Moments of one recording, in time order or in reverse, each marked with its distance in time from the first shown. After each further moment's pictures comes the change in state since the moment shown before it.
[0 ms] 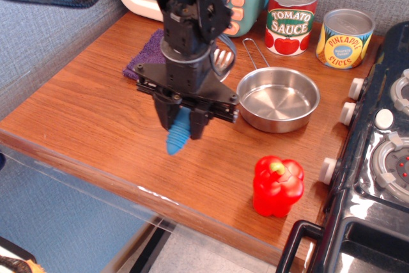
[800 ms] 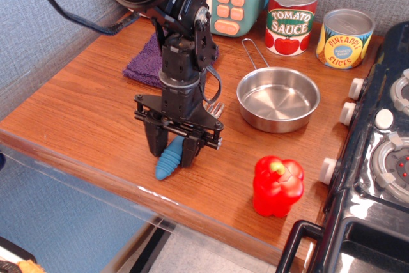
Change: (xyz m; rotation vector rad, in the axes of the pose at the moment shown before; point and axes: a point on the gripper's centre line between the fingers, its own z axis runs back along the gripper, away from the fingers) arm -0.006 0.005 -0.058 -0.030 0.208 -0.079
